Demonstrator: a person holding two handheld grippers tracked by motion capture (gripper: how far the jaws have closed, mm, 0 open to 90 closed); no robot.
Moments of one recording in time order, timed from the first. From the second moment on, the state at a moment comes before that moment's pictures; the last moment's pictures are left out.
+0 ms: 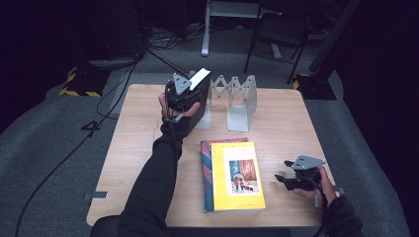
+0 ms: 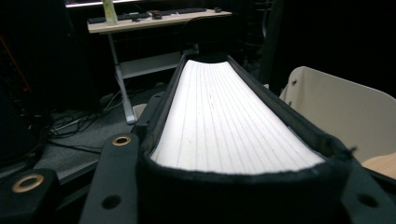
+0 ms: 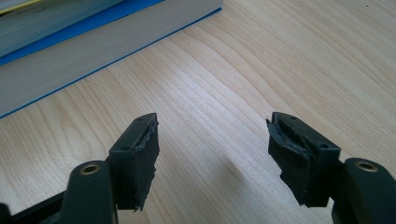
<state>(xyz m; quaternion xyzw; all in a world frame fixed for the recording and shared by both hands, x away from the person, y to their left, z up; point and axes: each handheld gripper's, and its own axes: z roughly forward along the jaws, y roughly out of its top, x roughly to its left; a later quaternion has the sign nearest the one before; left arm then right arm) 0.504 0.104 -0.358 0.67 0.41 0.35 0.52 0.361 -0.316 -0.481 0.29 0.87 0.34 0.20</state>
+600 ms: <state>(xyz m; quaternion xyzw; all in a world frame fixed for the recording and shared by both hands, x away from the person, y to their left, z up) 0.502 0.106 -0.376 0.65 0.44 0.36 0.51 0.360 -0.315 -0.481 0.29 0.88 0.33 0.20</state>
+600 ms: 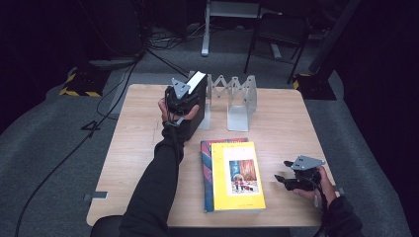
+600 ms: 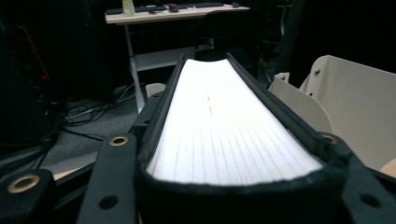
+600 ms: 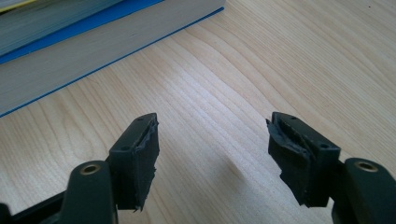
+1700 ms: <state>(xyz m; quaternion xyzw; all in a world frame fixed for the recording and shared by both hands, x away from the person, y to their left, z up) 0.474 0.120 -0.396 0.71 0.40 0.34 0.46 0.360 -0.314 -0.483 0.29 0.88 0.32 0.21</state>
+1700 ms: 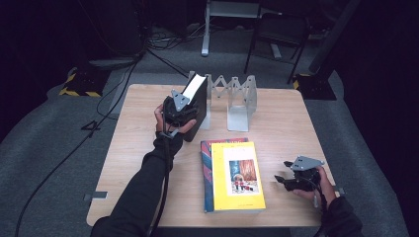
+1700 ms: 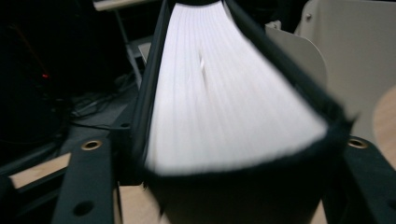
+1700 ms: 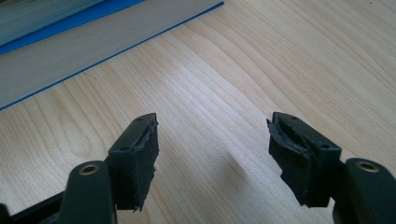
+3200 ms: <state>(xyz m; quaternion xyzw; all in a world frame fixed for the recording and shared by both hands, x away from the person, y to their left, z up) 0.465 0.109 -0.425 0.66 0.46 0.35 0.48 0.360 -0.312 -0.486 0.28 0.88 0.32 0.20</state>
